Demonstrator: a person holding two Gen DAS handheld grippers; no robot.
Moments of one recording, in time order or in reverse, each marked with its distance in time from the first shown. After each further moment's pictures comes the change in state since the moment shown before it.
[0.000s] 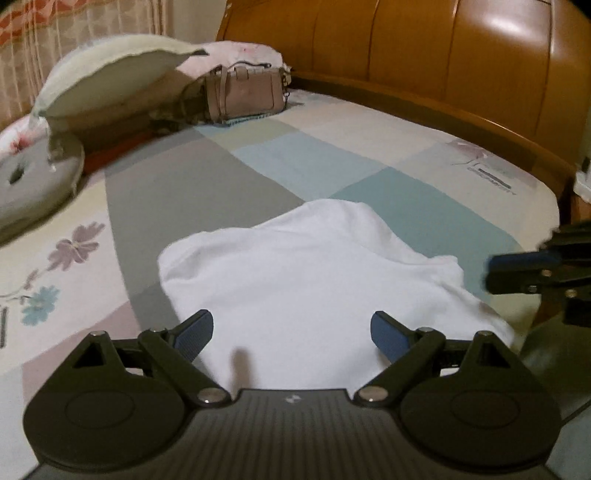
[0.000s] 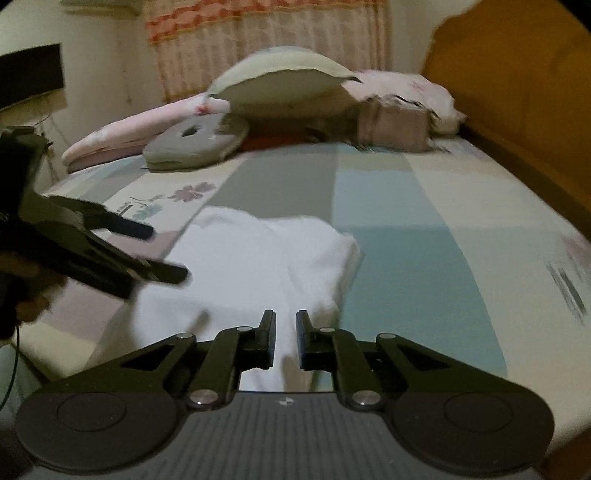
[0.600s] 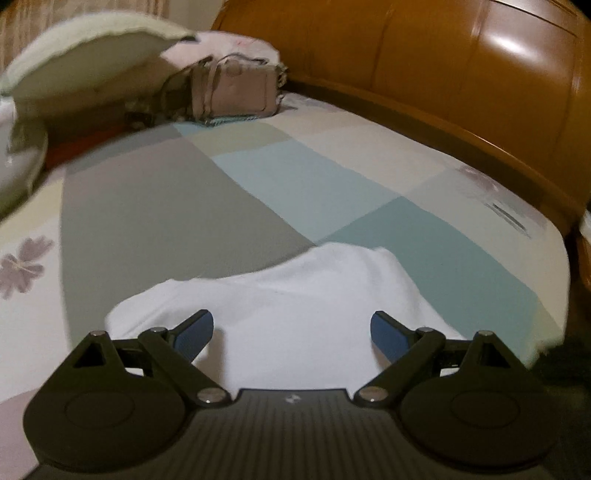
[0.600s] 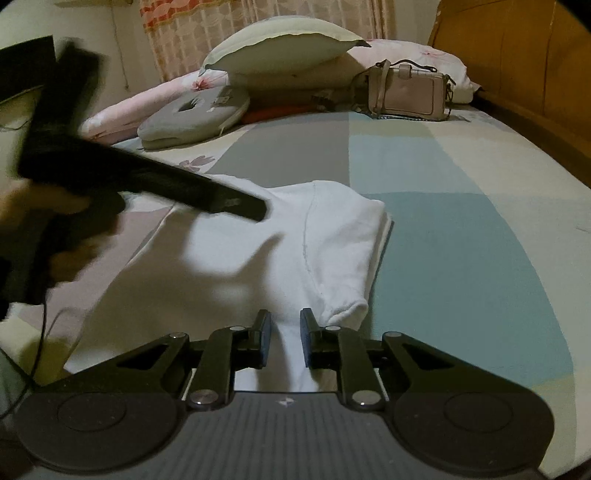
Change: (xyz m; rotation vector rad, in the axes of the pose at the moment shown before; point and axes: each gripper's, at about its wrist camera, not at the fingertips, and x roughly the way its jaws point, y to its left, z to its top) left arm 0.081 0.024 0.045 -0.072 -0.009 -0.102; right arm 0.050 -0.001 -0.017 0.067 0.063 0.021
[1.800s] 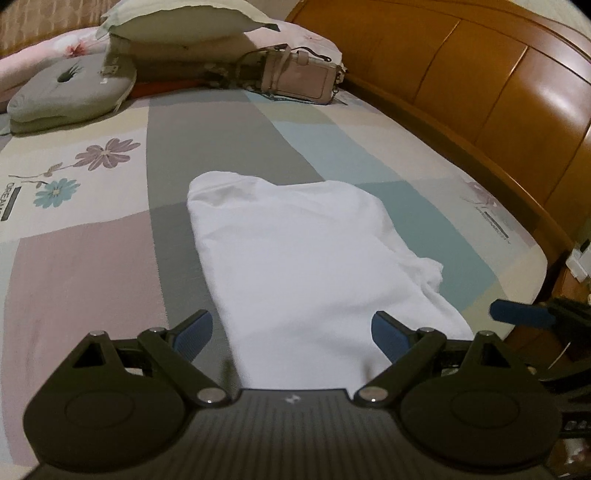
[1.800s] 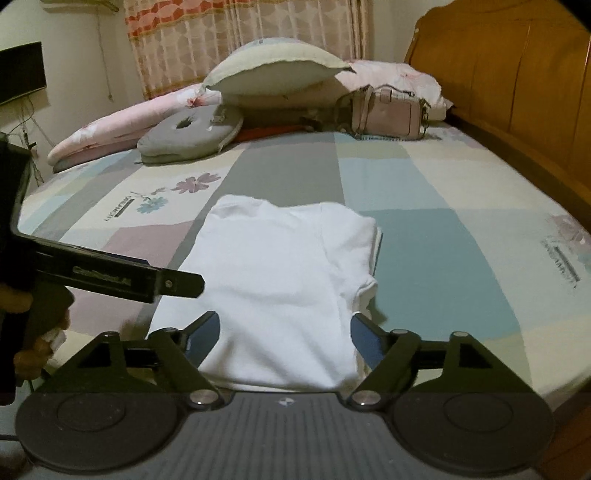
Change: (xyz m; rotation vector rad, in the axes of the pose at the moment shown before) left arm -0.123 -0.013 -0.085 -0.257 0.016 0.068; right arm -0.072 0.048 -0.001 0.017 -0.014 -0.090
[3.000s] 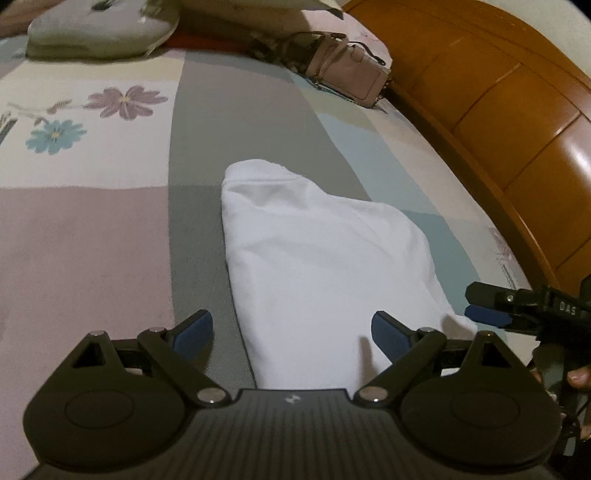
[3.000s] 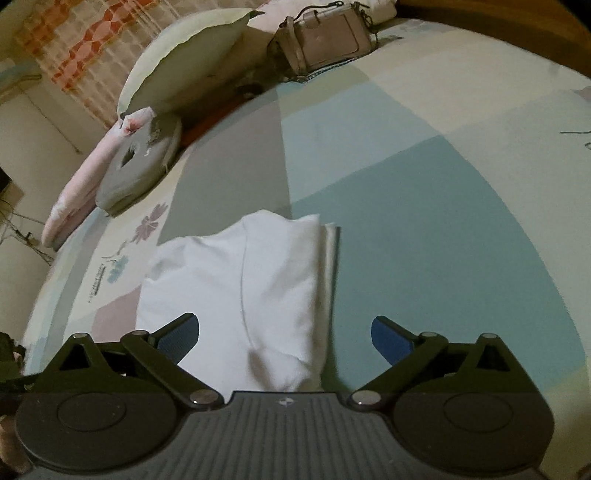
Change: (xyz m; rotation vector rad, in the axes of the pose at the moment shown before) left arm 0.048 0.047 0.023 -0.227 0.051 -0.049; right arm 0.101 -0.108 0.060 0.360 0.130 0.151
